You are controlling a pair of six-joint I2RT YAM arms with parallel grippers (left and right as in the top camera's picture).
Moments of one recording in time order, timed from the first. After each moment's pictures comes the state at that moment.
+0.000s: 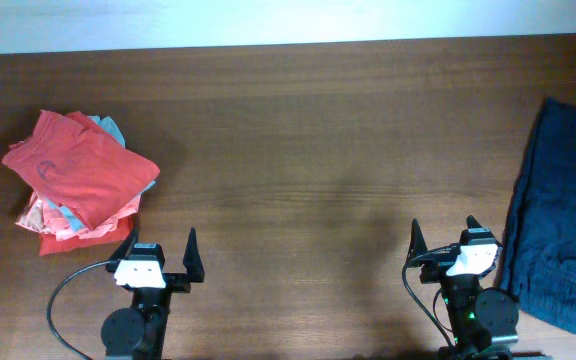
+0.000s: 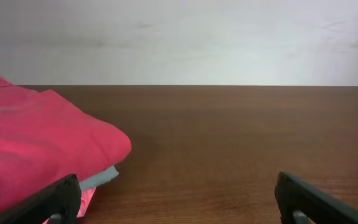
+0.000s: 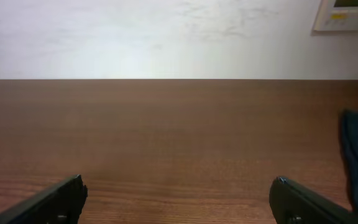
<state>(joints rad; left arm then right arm) -0.04 0.01 0.02 -0.09 0.03 -0.05 0.04 0.01 0.05 -0.16 0.00 0.02</state>
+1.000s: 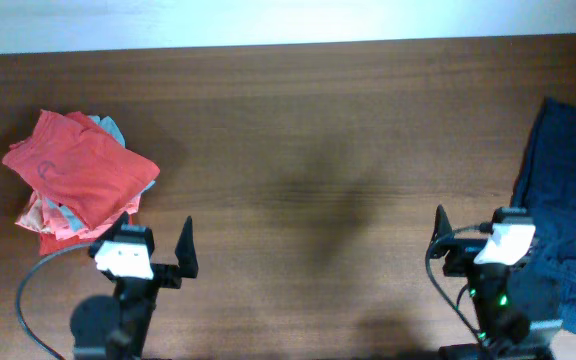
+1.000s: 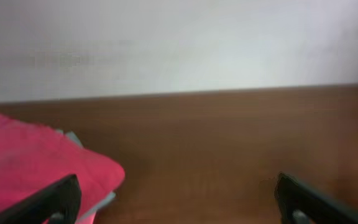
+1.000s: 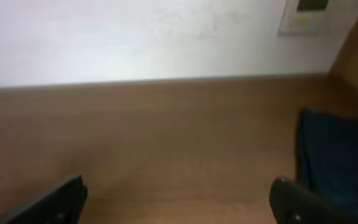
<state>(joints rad) -0.04 0.29 0.41 -0.29 0.09 -0.02 0.04 0.33 0.52 -0.46 0.09 0.05</state>
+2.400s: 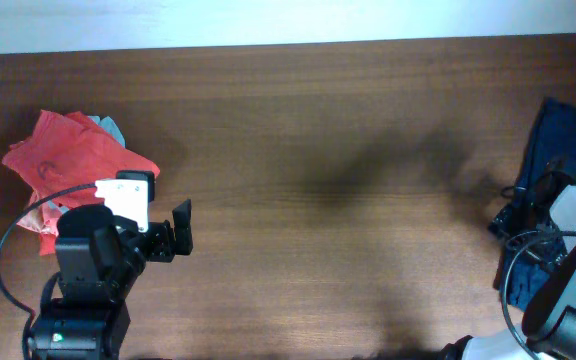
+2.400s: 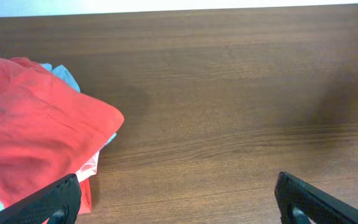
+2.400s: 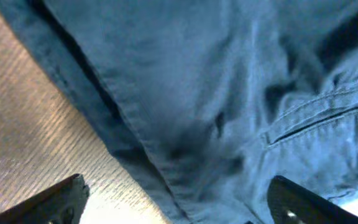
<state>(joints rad) -0.04 0.77 0.89 -0.73 0.09 0.00 -0.56 1.72 1.02 -0.85 0.22 0.29</state>
